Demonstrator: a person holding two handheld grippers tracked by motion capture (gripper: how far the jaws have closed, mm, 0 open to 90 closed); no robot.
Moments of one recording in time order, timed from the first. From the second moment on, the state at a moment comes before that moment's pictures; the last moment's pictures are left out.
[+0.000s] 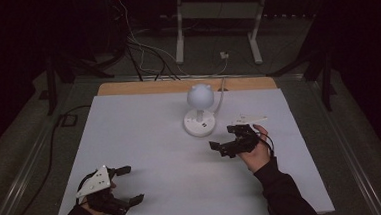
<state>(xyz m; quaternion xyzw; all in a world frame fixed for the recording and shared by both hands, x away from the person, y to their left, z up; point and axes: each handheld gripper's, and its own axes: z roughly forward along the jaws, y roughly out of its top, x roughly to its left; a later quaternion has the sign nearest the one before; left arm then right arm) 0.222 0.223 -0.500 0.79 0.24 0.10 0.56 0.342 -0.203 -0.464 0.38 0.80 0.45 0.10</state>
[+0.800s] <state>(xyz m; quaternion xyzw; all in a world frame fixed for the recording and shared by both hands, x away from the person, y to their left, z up) 0.222 0.222 -0.501 0.79 0.24 0.10 0.55 0.265 -0.243 -0.497 0.37 0.81 0.44 0.10</state>
